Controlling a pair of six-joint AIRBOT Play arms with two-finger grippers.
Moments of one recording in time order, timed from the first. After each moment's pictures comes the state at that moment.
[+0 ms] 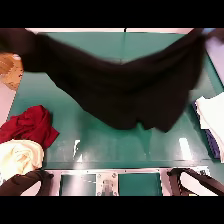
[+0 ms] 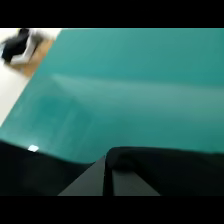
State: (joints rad) left arm -0.21 -1.00 1.59 1.41 -1.24 -1.55; right arm -0.20 -1.11 1.56 -0.77 1.27 1.34
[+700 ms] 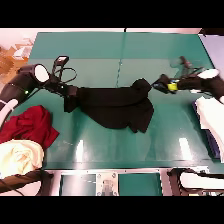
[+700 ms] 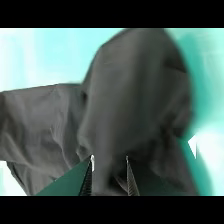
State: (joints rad) left arm -0.21 -1.35 1.18 1.33 -1.01 -1.48; right arm -0.21 -1.42 1.14 -0.75 1.04 1.32
